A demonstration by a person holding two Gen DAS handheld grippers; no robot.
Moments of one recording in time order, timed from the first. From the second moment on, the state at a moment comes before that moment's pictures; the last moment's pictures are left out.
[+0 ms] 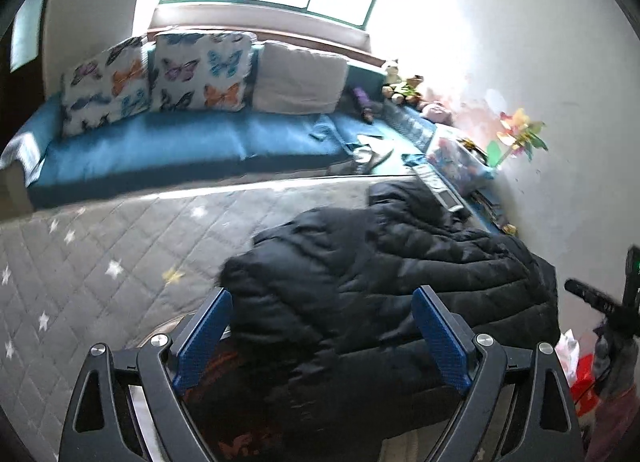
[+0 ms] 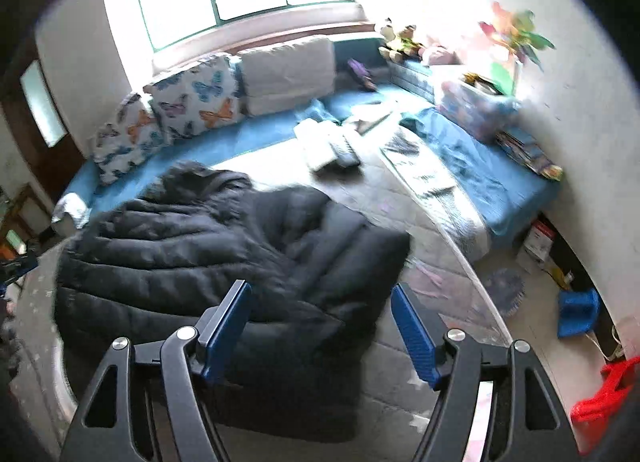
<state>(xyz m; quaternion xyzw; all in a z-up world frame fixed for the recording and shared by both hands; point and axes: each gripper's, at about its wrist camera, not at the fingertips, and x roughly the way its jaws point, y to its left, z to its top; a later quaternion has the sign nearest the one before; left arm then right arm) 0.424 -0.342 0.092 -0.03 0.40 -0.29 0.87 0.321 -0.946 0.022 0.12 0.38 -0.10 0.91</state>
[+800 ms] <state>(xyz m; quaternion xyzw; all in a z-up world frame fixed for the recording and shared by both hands) 0.464 -0.450 -0.001 0.04 0.47 -0.29 0.83 0.408 -0.912 -0.043 0.09 0.44 -0.08 0.89</state>
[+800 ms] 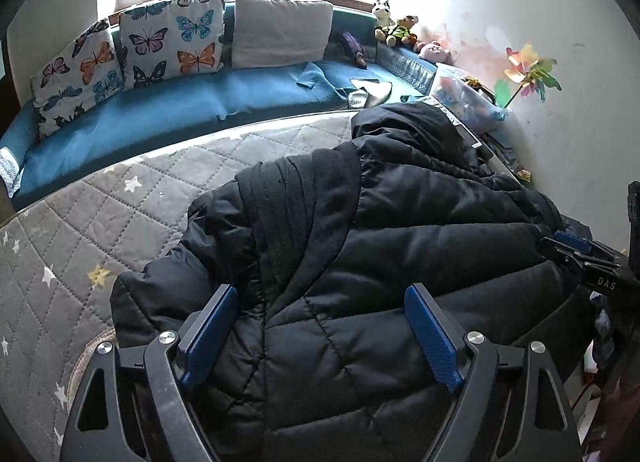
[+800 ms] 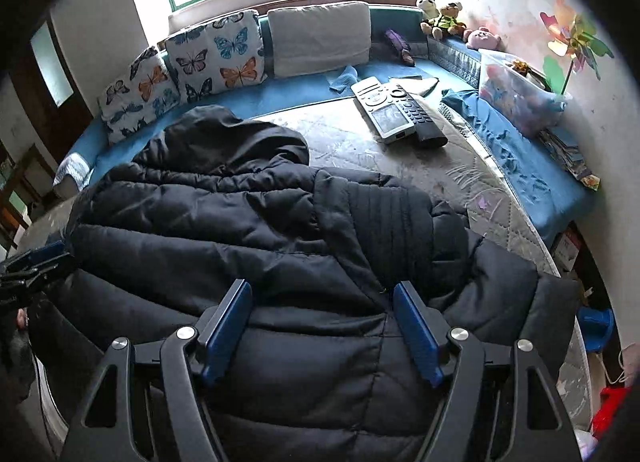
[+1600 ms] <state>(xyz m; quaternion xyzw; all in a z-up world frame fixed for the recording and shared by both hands) 0.303 -0.415 0.078 0.07 0.33 -0.26 0.91 0.317 -0.837 0.011 0.01 0.32 -0.13 0.94</state>
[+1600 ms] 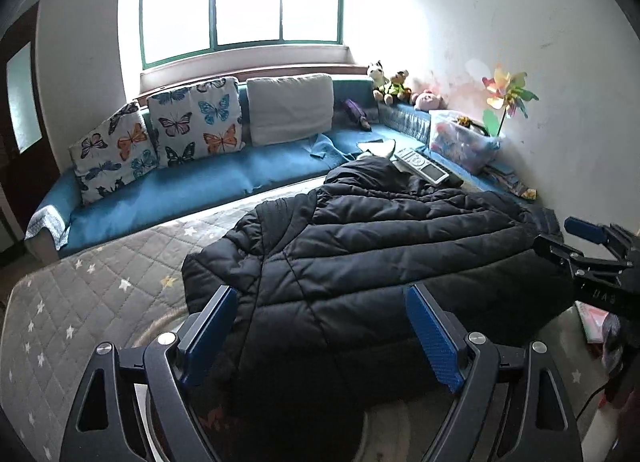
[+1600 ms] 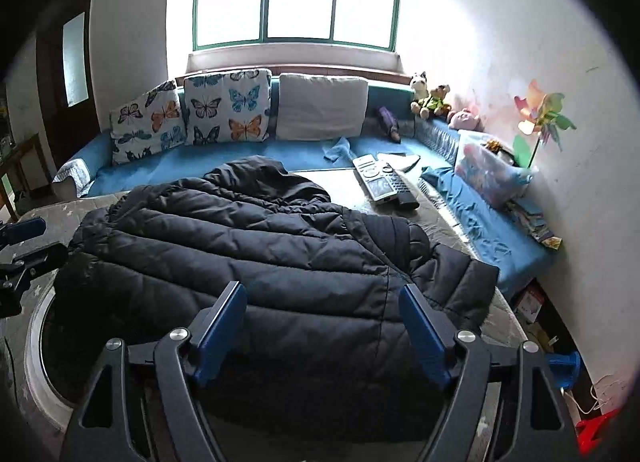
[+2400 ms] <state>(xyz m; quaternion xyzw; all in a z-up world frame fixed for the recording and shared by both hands) 0.212 -0.377 0.091 0.08 0.29 -0.25 0.92 0.235 -0.780 0.023 0.01 0.28 -0.17 0.94</state>
